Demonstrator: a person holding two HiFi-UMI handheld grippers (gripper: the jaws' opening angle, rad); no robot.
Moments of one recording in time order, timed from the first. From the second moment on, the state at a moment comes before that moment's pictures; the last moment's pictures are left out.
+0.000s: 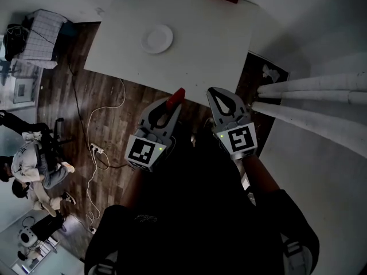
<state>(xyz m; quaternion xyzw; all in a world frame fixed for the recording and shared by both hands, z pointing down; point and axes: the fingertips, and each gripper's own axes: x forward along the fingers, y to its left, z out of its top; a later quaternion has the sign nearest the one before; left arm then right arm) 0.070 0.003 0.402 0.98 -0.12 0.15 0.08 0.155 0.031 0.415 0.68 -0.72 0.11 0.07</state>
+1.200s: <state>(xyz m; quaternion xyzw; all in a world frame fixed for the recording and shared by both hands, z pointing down) 0.057 -0.072 0.414 0.95 0.19 0.19 -0.13 0.064 -0.080 0.429 0.29 -0.89 -0.04 0.34</state>
